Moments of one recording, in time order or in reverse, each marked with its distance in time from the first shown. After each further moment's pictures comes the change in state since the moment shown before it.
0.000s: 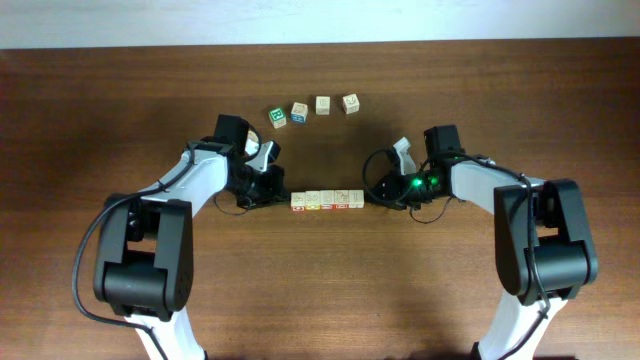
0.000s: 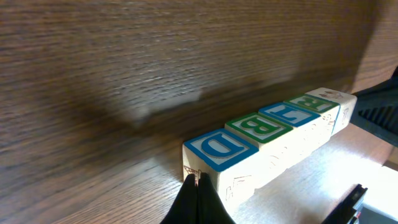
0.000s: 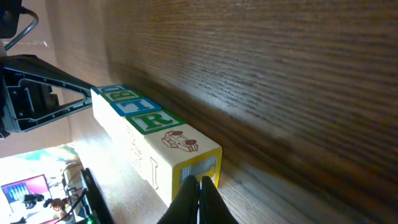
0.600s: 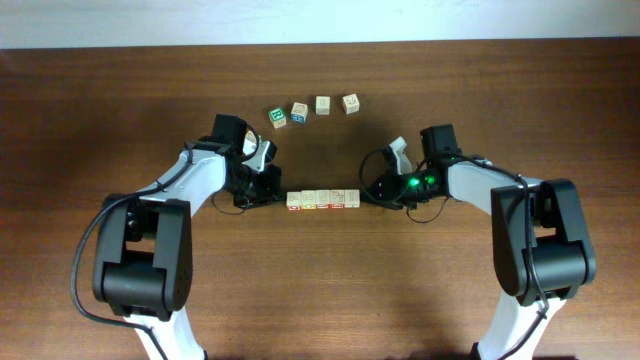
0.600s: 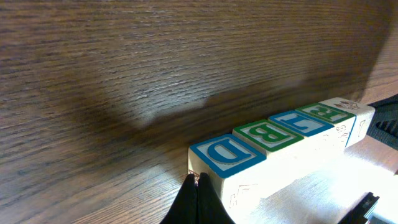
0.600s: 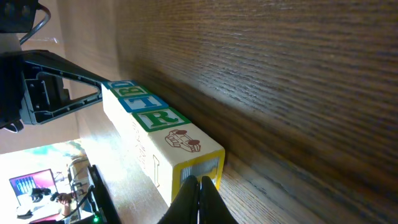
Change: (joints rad) left arm 0.008 0.000 0.000 0.000 -0.035 0.000; right arm 0.018 0.000 0.000 0.020 -0.030 0.018
